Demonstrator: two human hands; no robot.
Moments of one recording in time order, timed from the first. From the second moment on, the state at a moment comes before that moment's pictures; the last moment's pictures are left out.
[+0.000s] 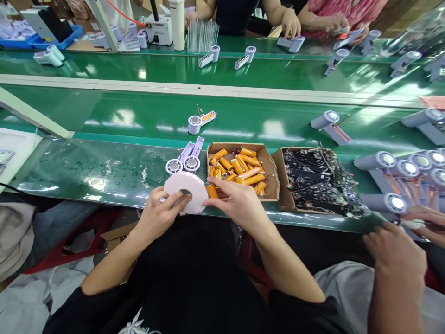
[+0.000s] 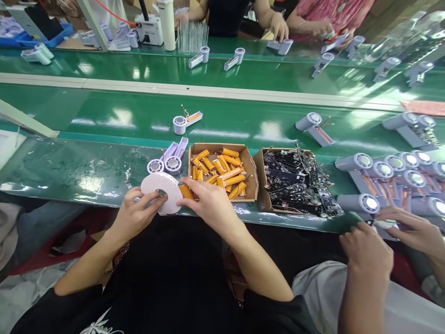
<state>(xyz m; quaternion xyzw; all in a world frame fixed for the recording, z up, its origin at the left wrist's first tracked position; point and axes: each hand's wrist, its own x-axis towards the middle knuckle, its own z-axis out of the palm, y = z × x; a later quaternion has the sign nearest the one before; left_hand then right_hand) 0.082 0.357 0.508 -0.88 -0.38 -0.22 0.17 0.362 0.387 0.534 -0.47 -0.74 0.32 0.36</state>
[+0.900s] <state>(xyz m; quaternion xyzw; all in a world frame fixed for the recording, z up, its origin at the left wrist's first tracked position) 0.129 0.324 0.511 -0.82 -0.45 -0.31 0.18 0.291 0.371 0.481 -0.42 -0.36 0.45 0.70</state>
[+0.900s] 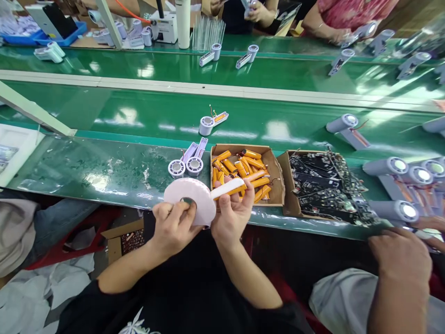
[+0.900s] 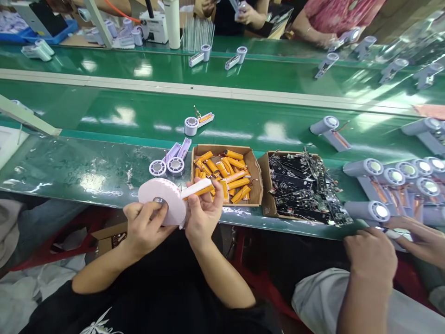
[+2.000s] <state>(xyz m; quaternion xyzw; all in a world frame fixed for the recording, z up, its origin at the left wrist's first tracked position) 0.039 0.680 0.550 -0.86 -0.51 0.09 -0.01 0.383 0.425 0.477 -0.47 -0.49 0.43 0.60</state>
